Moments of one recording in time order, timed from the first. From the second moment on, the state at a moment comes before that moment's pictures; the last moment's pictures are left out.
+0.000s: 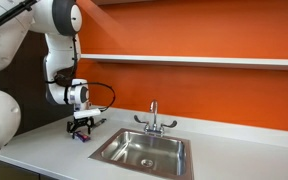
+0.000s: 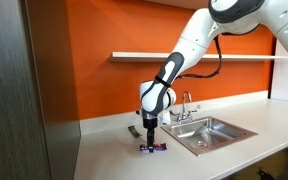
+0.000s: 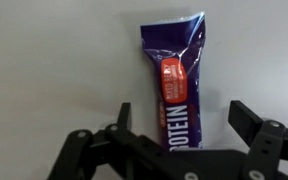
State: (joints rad) arm 0.17 0.53 0.18 -2.08 -0.22 2.58 -0.61
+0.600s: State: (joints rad) arm 0.15 0.54 0.19 -2.07 -0.22 2.58 -0.62
